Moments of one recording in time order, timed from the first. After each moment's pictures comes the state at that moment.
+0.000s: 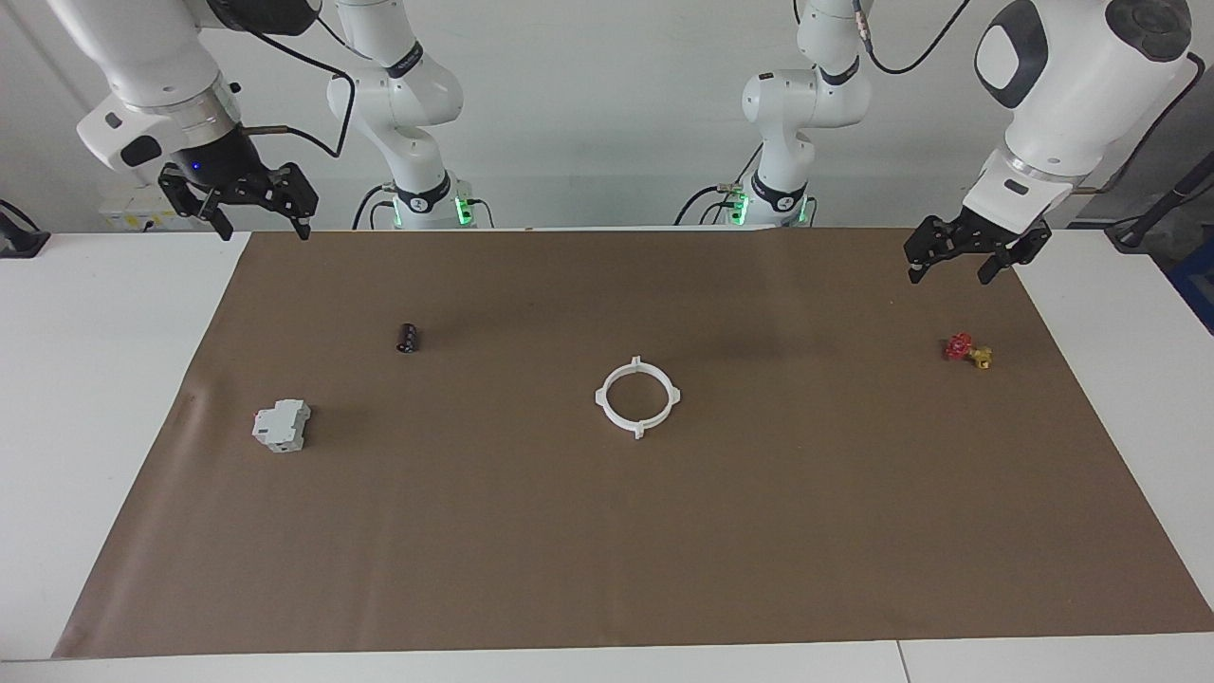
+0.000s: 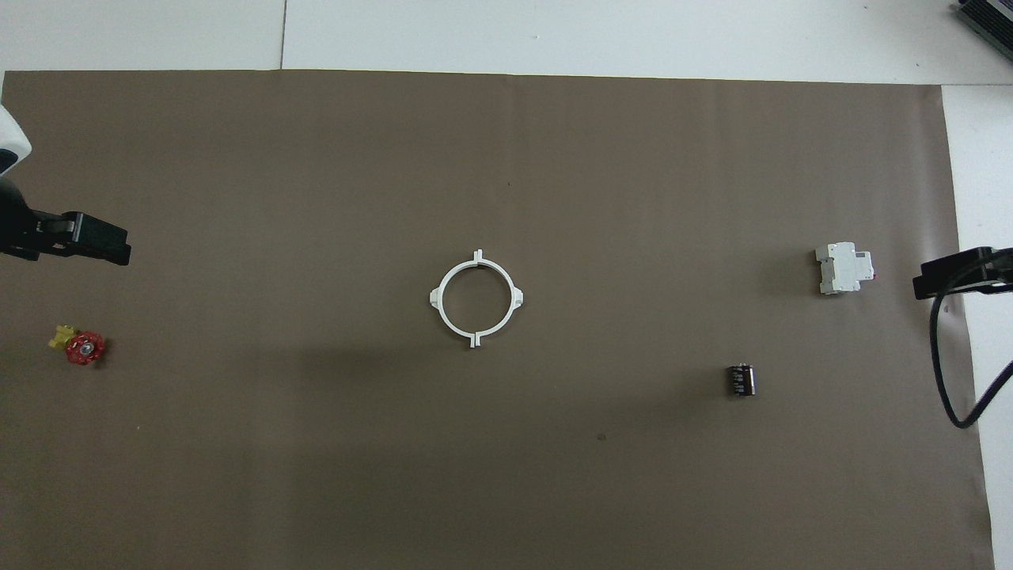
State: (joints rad) left arm -0.08 0.03 0.05 -1.59 0.02 1.59 0.08; right arm 0.04 -0.05 -0.09 -1.58 -0.04 1.47 -0.06
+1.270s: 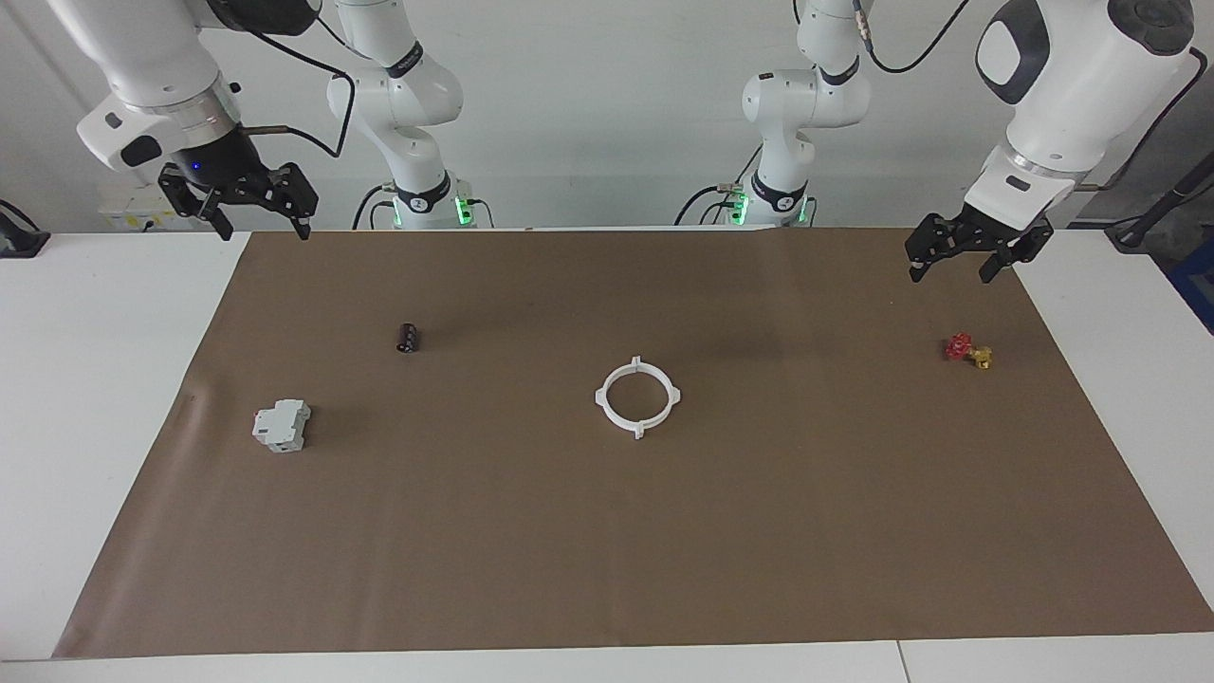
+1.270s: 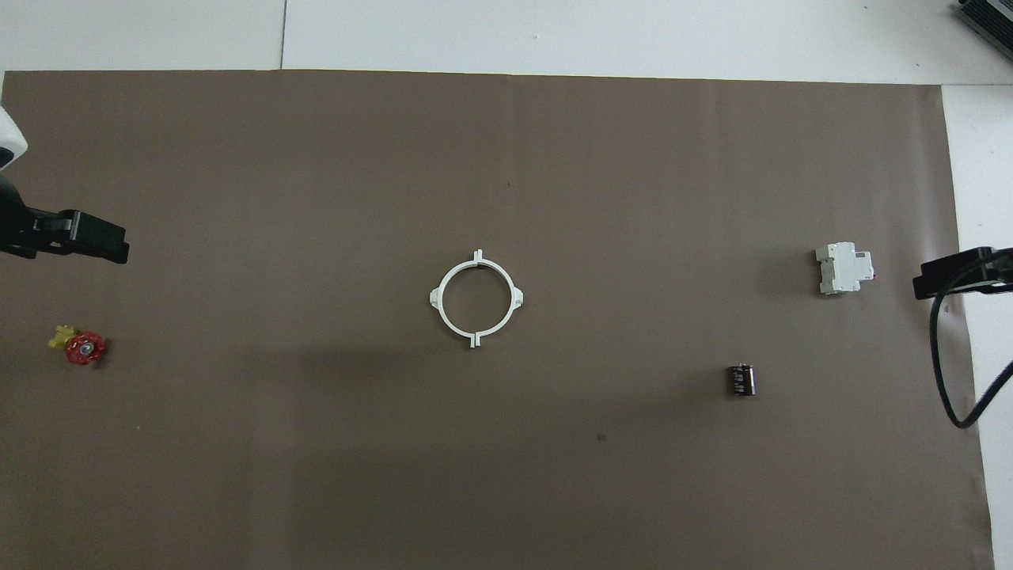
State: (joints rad) left arm -0.08 0.03 0.05 -1.58 0.02 1.59 0.08; right arm 0.04 -0.05 -0.09 -1.58 -0.04 1.47 -0.06
